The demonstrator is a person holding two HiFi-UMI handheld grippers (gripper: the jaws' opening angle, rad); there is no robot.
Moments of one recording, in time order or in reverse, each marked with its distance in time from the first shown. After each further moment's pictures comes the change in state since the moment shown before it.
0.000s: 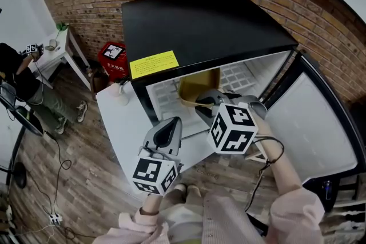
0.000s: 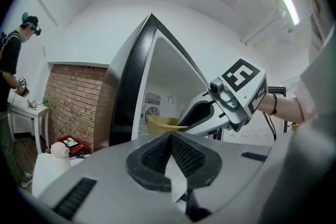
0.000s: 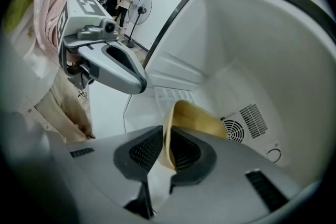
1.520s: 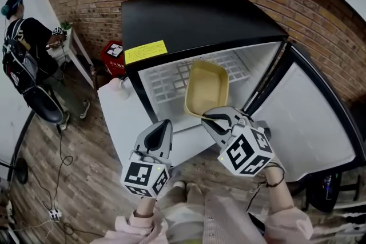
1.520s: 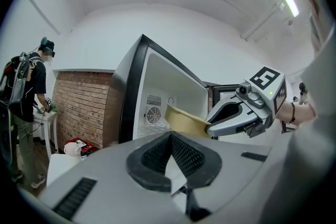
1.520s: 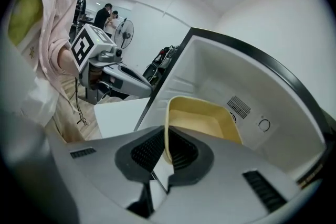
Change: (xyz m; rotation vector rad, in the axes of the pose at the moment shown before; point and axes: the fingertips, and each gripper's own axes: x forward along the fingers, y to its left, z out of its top) left arm -0.037 -0.019 -0.003 0.036 0.002 0.063; right arm -0.070 0.049 -0.011 0.210 -0.212 -0.117
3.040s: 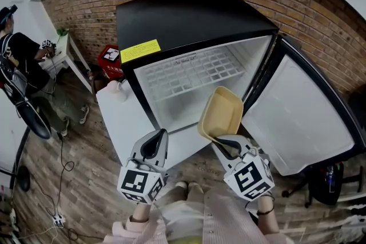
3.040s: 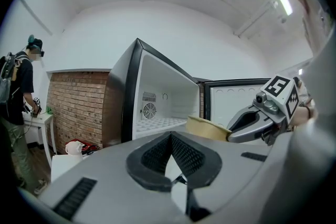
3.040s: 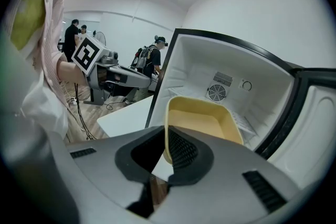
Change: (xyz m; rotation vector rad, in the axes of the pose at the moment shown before) left arm -0.028 -0.007 -0.014 0.044 0.040 -0.054; right arm -0.042 0.061 -0.042 0.314 0.006 -0.124
